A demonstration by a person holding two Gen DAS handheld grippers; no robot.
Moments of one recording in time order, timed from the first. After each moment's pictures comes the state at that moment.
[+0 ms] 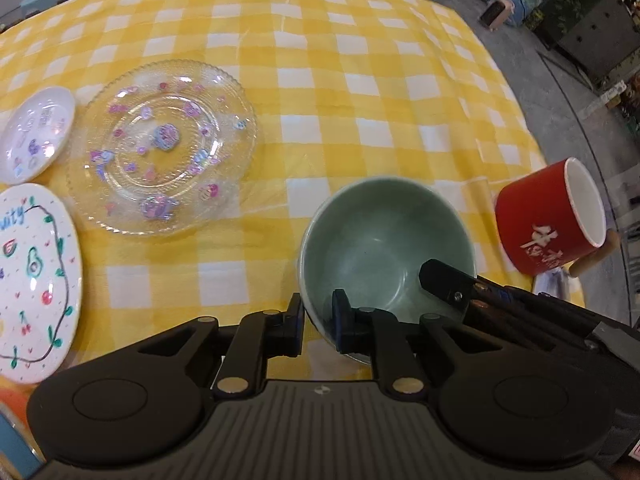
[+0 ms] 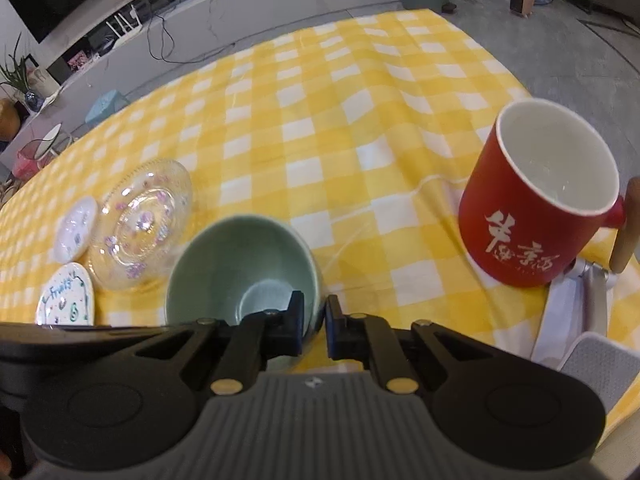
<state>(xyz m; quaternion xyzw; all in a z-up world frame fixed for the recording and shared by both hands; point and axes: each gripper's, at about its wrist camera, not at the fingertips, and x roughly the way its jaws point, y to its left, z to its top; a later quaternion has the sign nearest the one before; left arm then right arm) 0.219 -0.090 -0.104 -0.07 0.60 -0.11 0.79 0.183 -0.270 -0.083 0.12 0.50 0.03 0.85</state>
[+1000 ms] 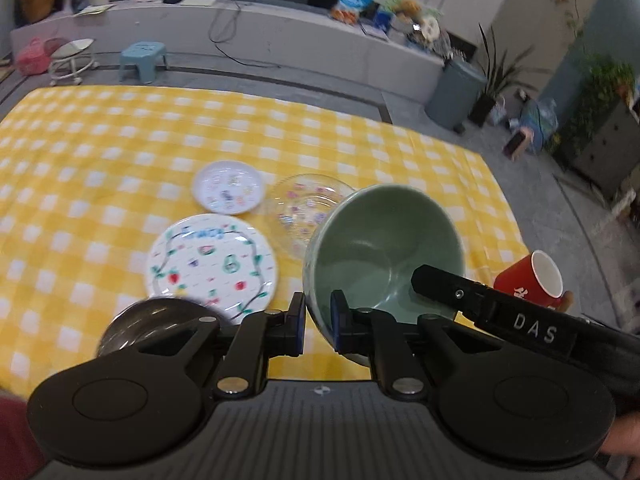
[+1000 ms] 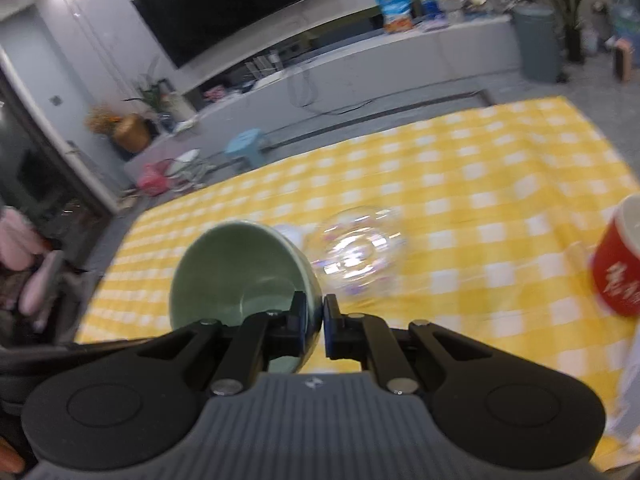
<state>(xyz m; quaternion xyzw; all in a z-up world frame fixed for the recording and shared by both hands) 0.092 0.031 0.009 -0.14 0.45 -0.02 0.88 0.109 -0.187 0.011 0.17 0.41 0.22 0.87</state>
